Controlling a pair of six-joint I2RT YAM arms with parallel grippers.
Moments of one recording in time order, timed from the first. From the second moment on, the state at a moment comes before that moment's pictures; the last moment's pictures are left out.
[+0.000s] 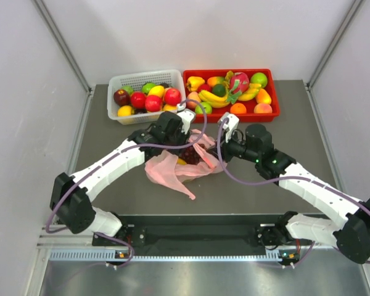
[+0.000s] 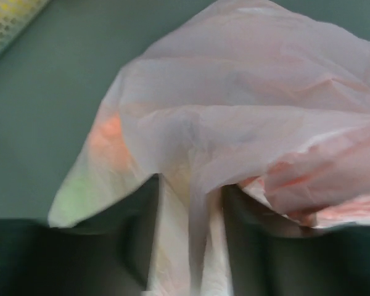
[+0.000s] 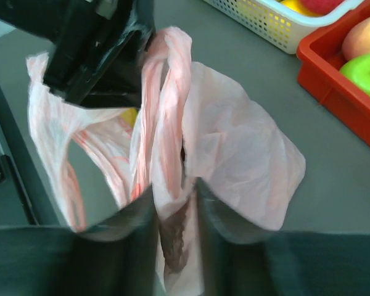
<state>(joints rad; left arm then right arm) -0.69 1.41 1.19 -0.54 -0.09 -0.06 0.66 1.10 0.81 -0.02 -0.33 -0.01</state>
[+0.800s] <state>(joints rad) -0.70 1.44 1.52 -0.51 -0.56 -0.08 0.66 0.88 0.79 -0.18 0.22 0.21</state>
